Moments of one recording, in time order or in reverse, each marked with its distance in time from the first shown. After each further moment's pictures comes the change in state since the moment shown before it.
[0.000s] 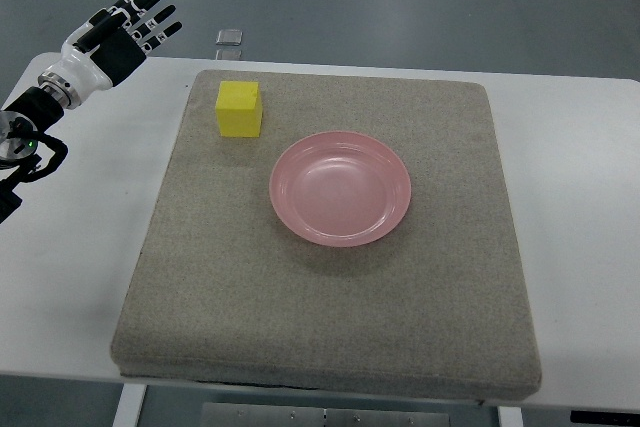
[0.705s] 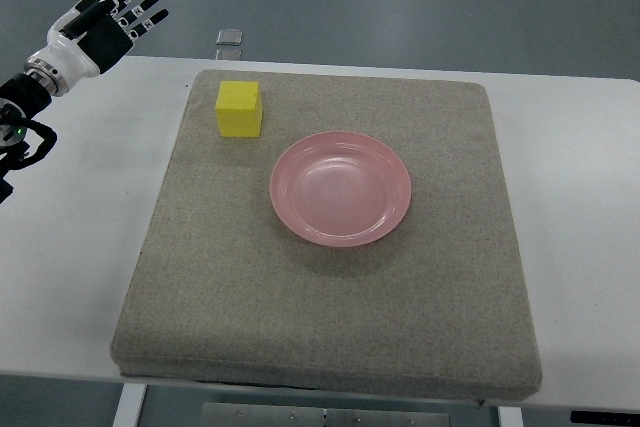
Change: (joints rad) left arm -0.064 0.006 0.030 0.057 0.073 -0.001 0.000; right arm 0.001 0.000 0.000 -0.001 0.000 0.000 0.000
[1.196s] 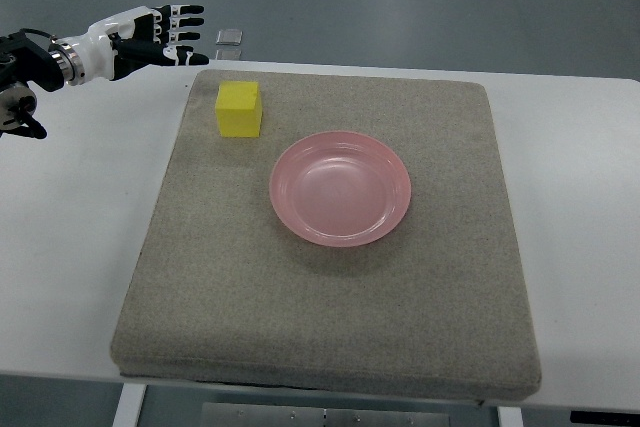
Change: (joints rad) left arm -0.096 -0.010 0.004 -0.033 1.086 0.000 -0.139; right arm 0.000 0.000 0.000 0.000 0.000 0.000 0.000
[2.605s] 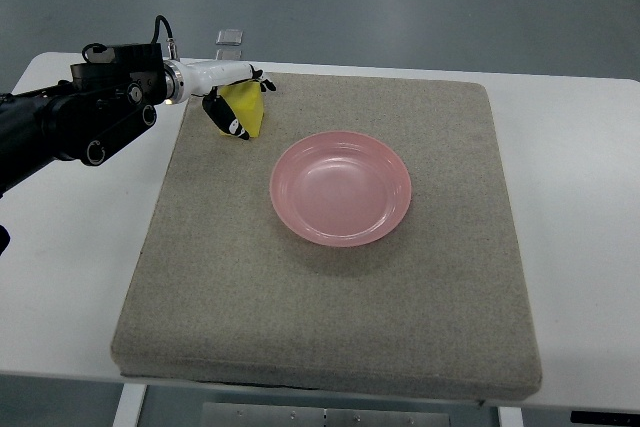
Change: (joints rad) left arm -0.127 -0.176 0.413 -0.016 0.534 0.327 -0.004; right arm 0.000 0.000 0.000 0.001 0.000 0.000 0.000
